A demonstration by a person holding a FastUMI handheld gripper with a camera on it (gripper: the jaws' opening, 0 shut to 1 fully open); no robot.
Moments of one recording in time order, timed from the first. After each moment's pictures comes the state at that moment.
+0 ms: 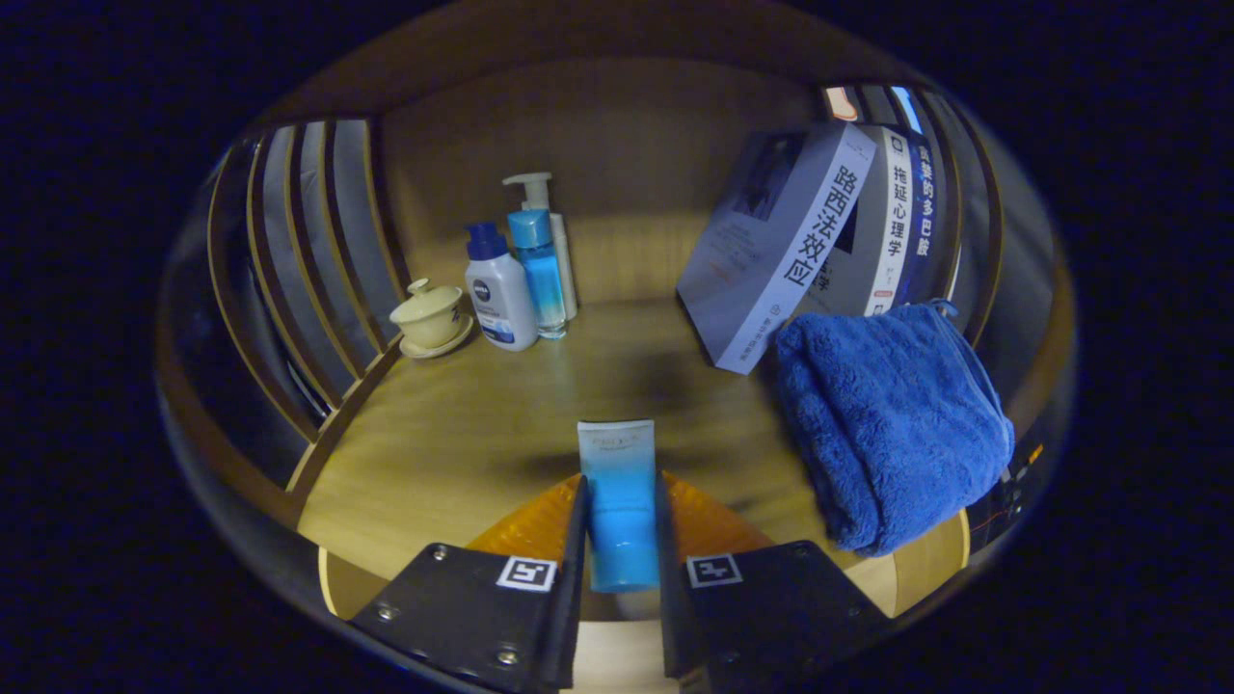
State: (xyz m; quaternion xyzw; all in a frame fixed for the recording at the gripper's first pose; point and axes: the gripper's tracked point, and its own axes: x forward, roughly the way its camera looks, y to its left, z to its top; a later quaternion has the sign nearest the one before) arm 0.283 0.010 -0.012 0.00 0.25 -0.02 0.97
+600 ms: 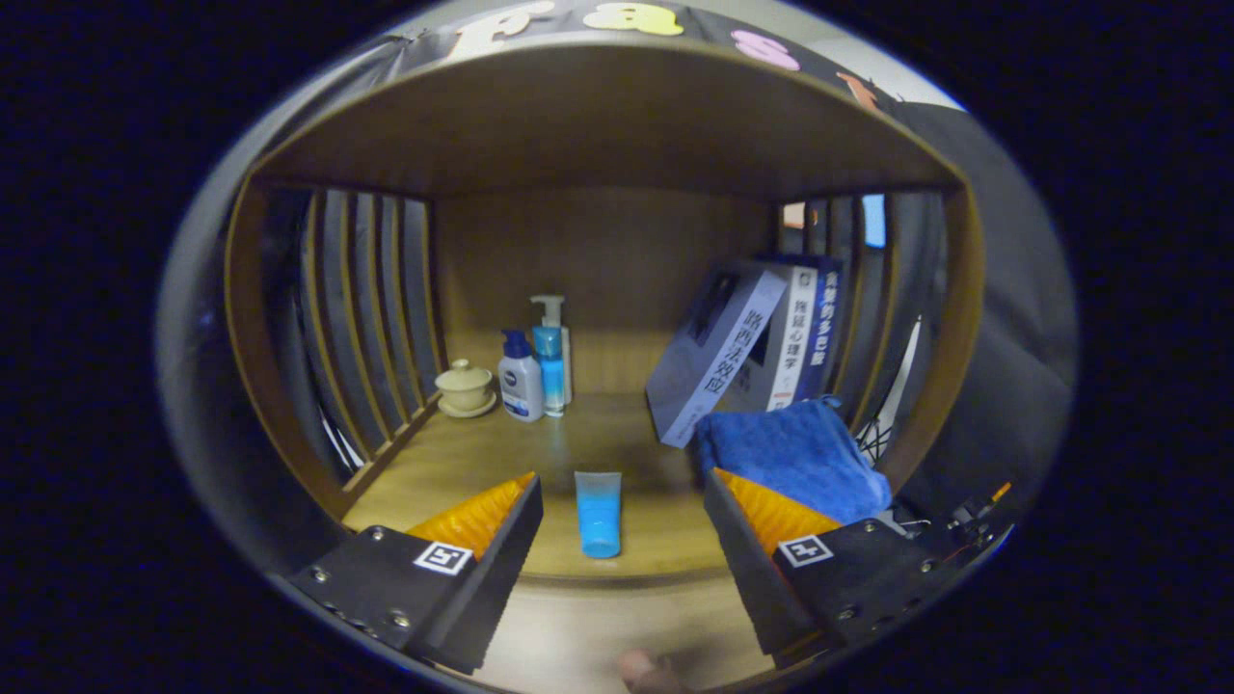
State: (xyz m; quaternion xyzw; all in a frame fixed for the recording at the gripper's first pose) arm 0.169 -0.003 0.107 -0.02 0.10 -0.02 0.99
